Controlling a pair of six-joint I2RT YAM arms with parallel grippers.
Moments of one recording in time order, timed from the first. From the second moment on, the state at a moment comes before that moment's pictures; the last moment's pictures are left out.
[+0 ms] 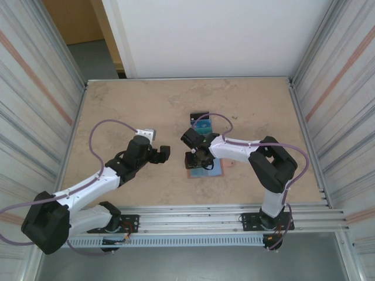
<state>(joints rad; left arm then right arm) -0.62 1.09 0.54 -0.09 -0.19 -0.34 0.86 1.82 1.14 -0.59 -0.05 0.67</state>
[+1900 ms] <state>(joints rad) -0.62 1.07 0.58 -0.12 -0.18 -0.33 0.94 1.81 1.14 -0.69 0.04 0.67</state>
